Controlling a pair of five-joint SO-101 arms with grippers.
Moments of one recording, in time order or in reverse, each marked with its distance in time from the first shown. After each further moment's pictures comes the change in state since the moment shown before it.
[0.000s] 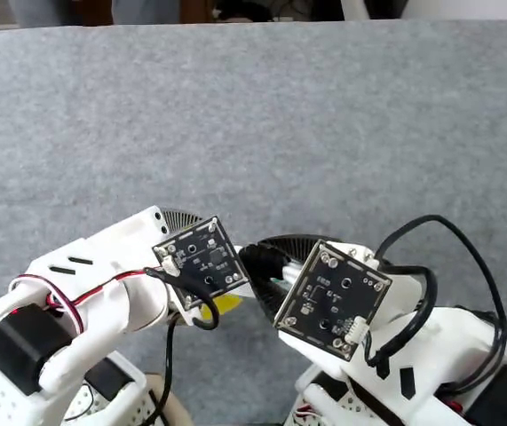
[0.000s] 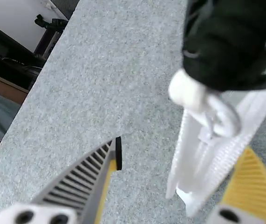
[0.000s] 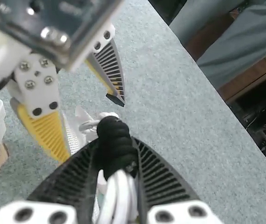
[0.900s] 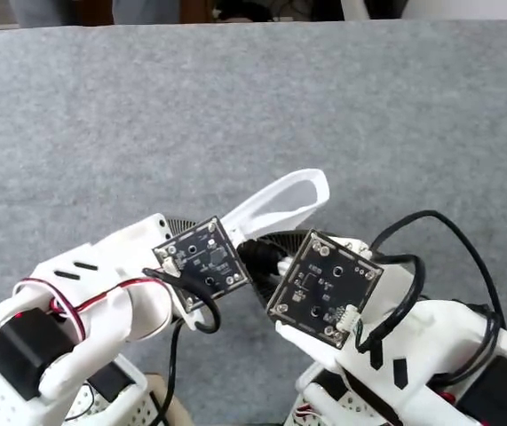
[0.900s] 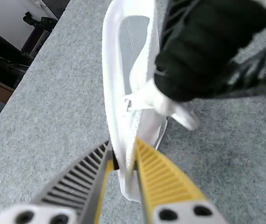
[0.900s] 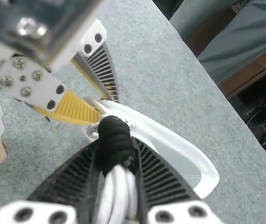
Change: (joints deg) left arm 2.0 -0.4 0.0 1.3 4.9; right arm 0.5 0.6 0.1 0.0 0.0
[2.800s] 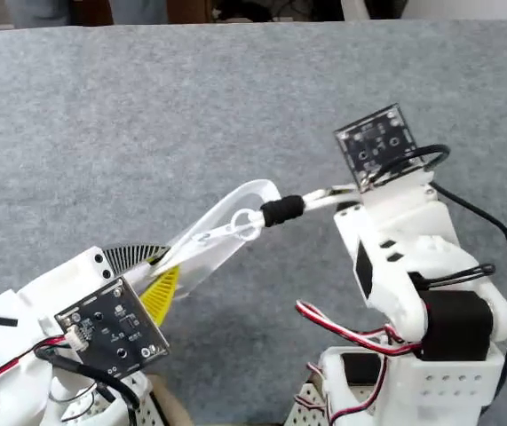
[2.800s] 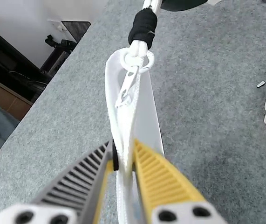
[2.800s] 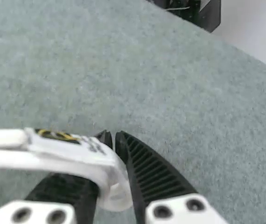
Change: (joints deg) left arm -0.1 -5.5 -16.7 14.0 0.6; right arm 41.5 -0.1 21.7 -13.3 3.3
